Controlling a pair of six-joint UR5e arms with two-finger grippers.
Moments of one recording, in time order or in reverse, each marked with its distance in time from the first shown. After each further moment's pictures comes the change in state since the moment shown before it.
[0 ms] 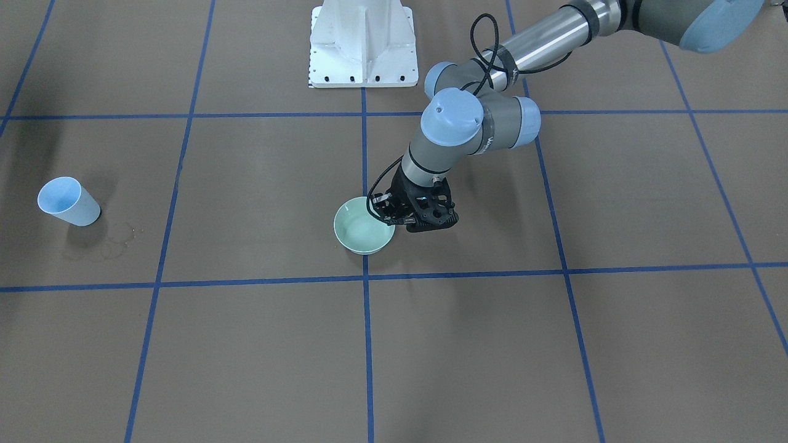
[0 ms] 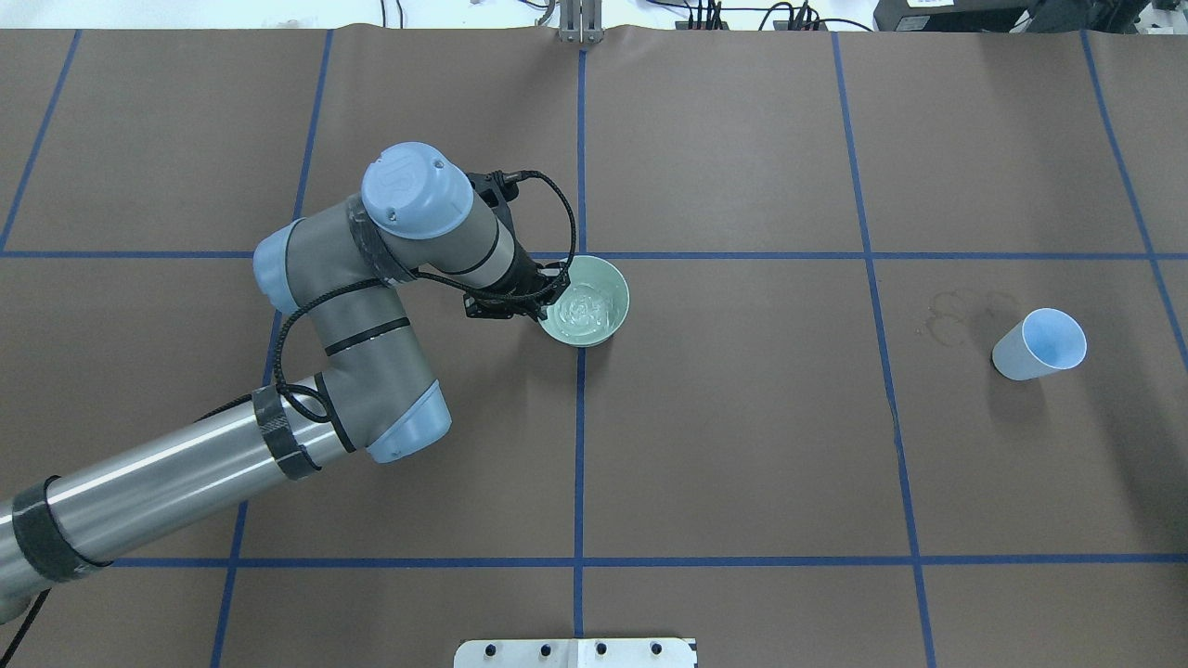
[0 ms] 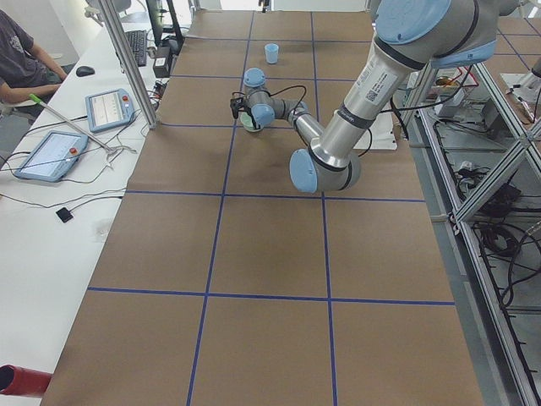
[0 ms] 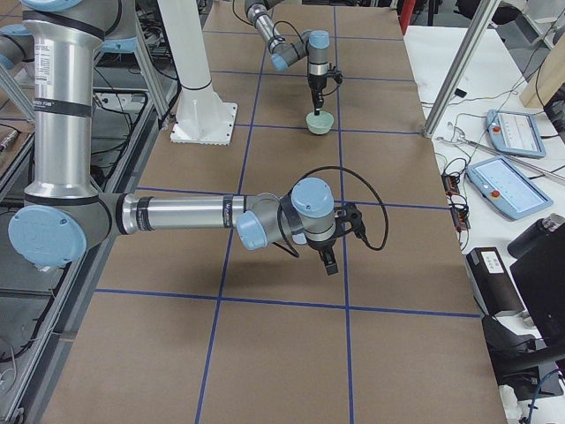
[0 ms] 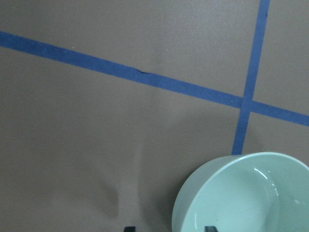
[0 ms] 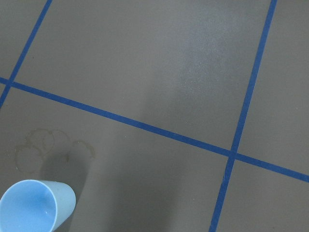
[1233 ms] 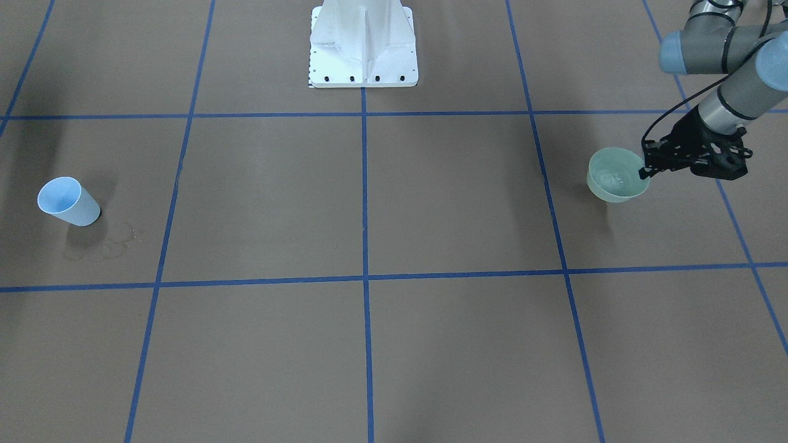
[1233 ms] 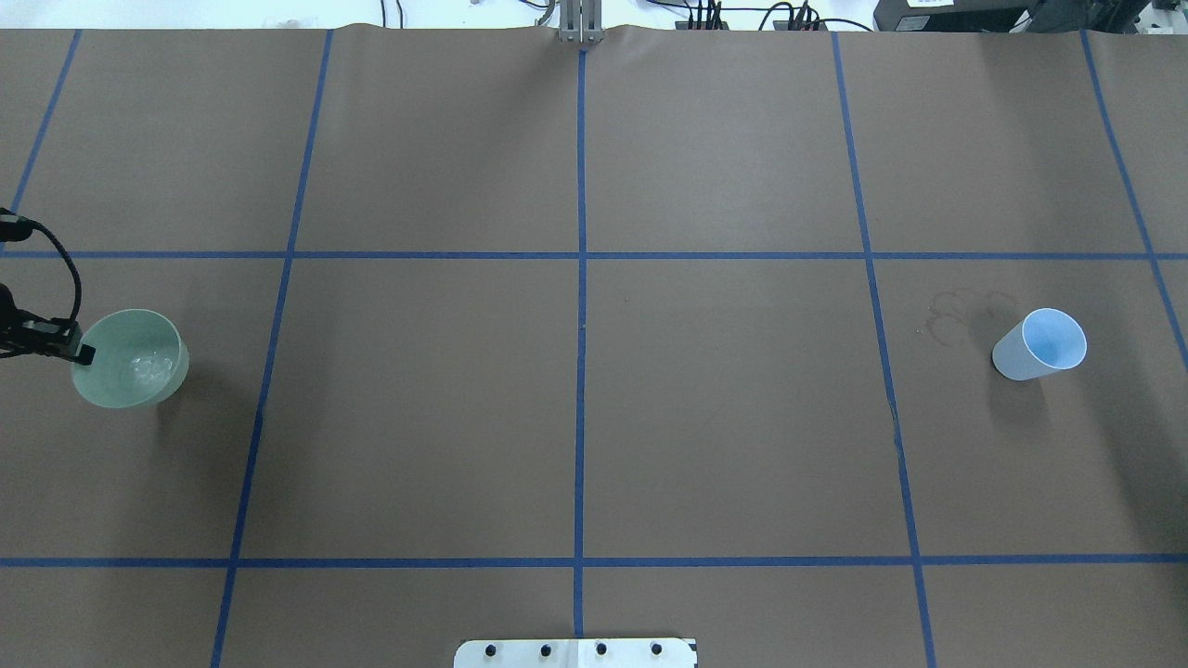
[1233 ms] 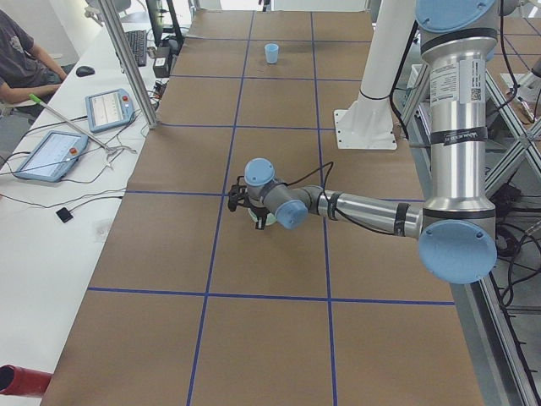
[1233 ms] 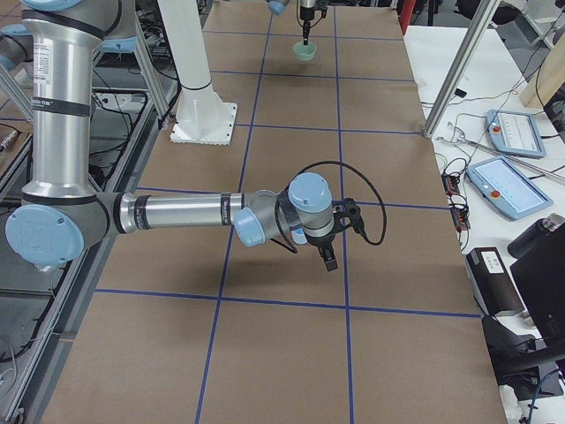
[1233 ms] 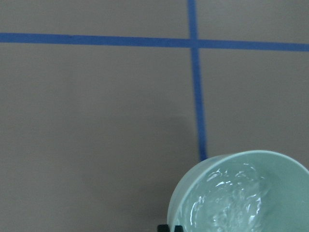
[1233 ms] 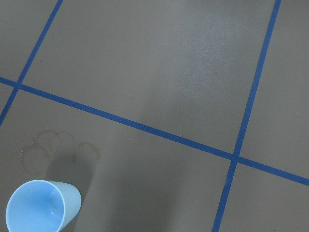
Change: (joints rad) left arm -0.421 0.850 -0.300 -0.142 -0.294 0.782; right arm 0.001 -0.012 0.027 0.001 -0.001 0.002
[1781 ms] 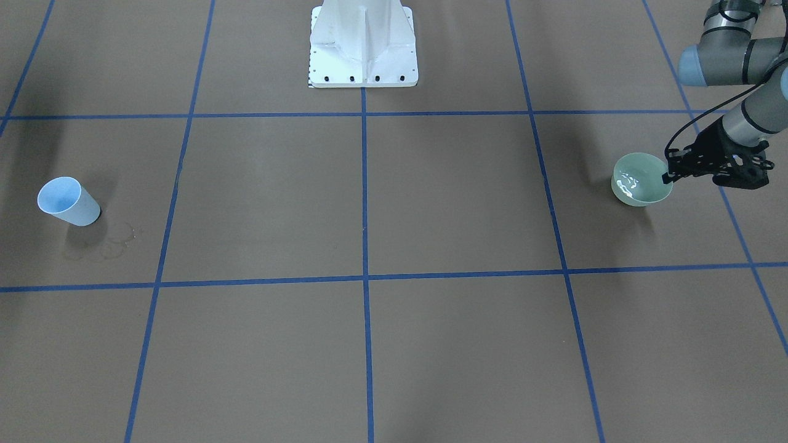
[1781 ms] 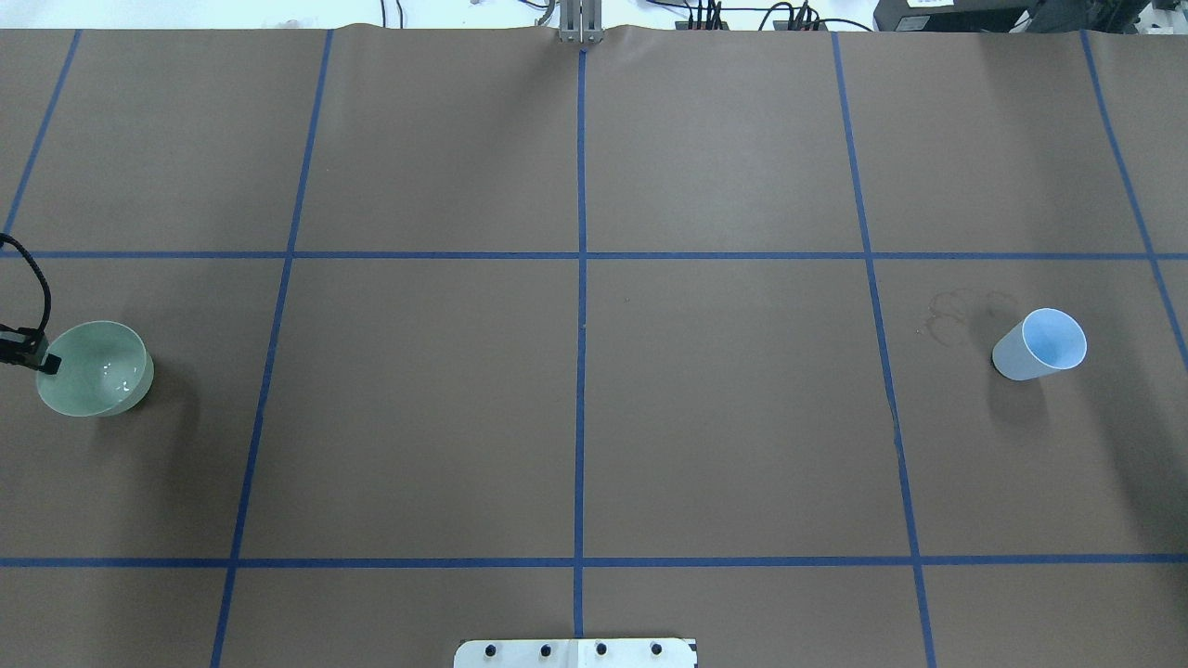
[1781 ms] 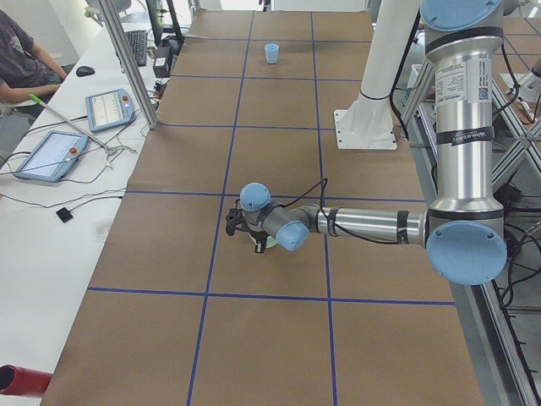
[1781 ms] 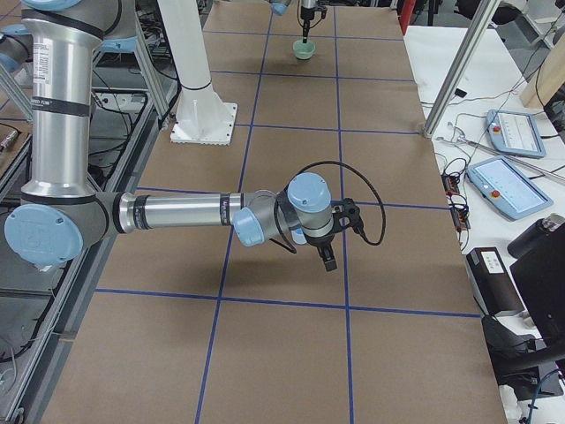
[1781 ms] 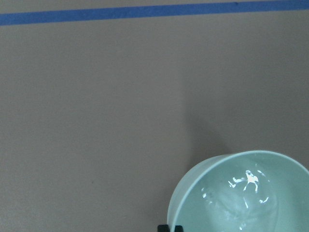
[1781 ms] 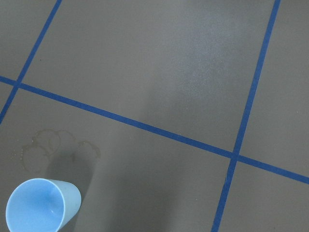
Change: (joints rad) left arm -0.024 0.003 0.091 -0.008 -0.014 0.059; right arm 0.000 -0.003 0.002 0.000 0.000 0.000
